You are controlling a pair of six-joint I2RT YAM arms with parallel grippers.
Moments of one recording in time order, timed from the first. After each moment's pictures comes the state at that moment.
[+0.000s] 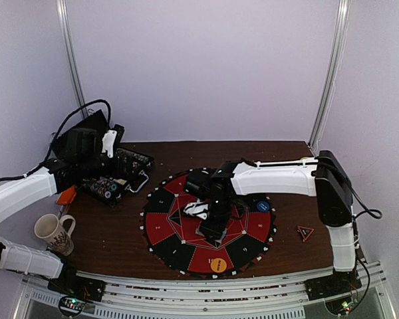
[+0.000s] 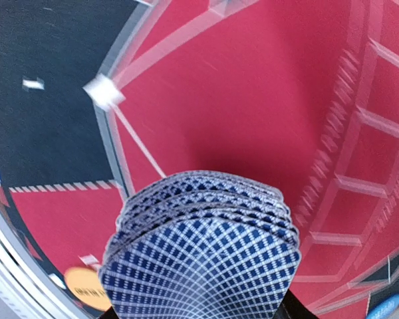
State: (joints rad) left arm -0.41 1.17 0.88 -0.19 0.18 -0.12; right arm 1.03 2.10 1.68 -1.03 -0.03 -0.12
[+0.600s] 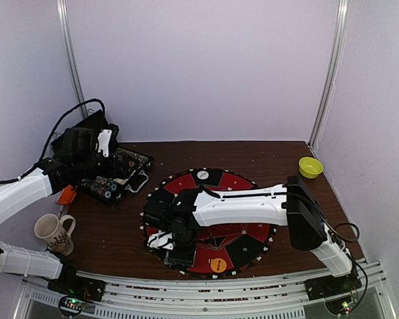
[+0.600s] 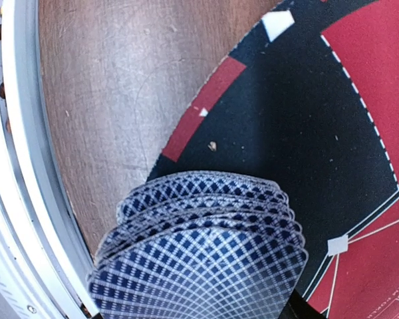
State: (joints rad) left arm -0.41 1.12 0.89 -0.26 0.12 -0.15; right arm 1.27 2.36 2.03 -1.11 -0.05 -0.20
